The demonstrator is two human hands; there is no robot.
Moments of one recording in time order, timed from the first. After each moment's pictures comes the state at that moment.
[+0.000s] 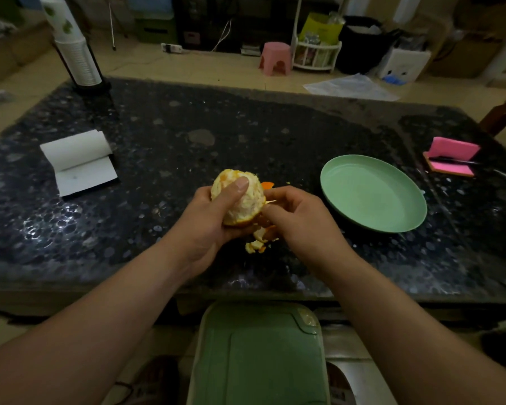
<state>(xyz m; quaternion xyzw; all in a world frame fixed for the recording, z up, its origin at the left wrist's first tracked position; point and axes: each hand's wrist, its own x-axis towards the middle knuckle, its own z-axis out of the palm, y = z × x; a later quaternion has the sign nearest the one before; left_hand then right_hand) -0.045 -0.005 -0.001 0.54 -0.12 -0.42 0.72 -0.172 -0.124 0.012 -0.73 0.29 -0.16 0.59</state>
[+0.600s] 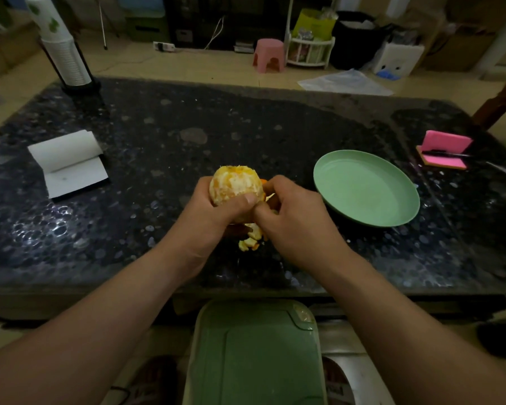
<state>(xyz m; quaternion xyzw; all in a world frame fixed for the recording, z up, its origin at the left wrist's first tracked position) -0.056 -0.005 -0.002 0.62 -0.21 -0.36 0.66 -0.177 -0.124 0.017 -0.87 0.27 -0.19 0.37</state>
